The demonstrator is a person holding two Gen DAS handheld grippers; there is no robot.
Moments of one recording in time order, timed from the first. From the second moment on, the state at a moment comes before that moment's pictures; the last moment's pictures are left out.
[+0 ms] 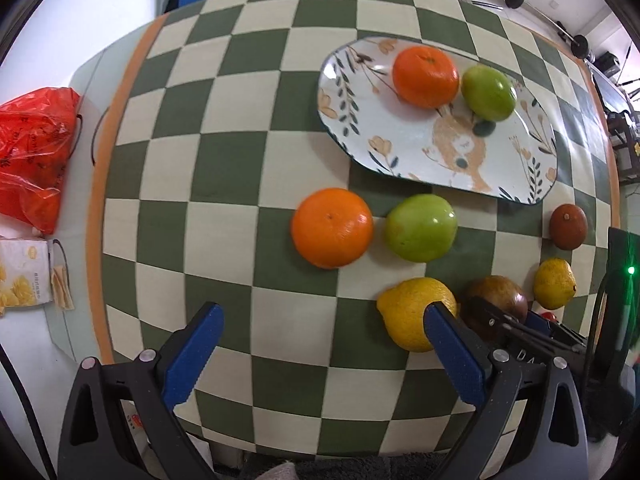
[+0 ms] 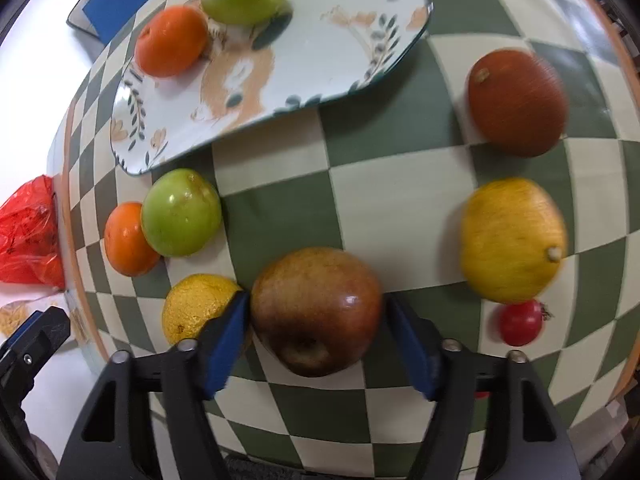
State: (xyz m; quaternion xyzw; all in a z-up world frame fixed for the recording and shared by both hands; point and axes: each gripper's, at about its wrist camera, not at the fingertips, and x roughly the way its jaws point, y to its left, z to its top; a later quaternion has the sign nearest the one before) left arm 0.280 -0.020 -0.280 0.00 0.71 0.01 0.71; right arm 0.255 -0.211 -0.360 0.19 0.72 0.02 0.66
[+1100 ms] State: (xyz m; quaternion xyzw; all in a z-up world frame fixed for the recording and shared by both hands) left arm 0.243 -0.051 -0.372 0.00 0.76 -0.04 0.65; right arm 0.222 -0.237 -0.373 0.18 0.76 0.01 0.63
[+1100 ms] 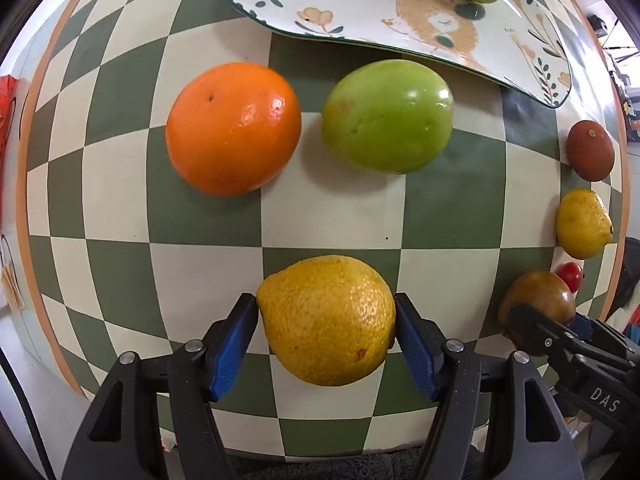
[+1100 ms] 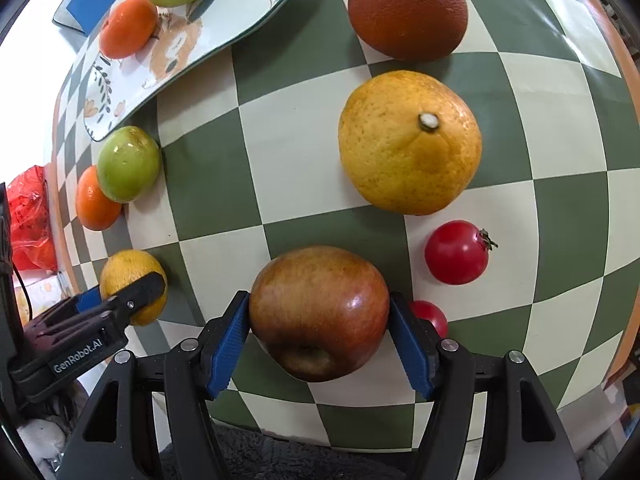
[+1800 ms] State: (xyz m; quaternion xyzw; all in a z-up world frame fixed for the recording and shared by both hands) left arm 0.310 -0.033 -0.270 -0.07 0.71 -0.08 0.70; right arm 0.248 -0.216 -0.301 0.18 0.71 0.06 0.67
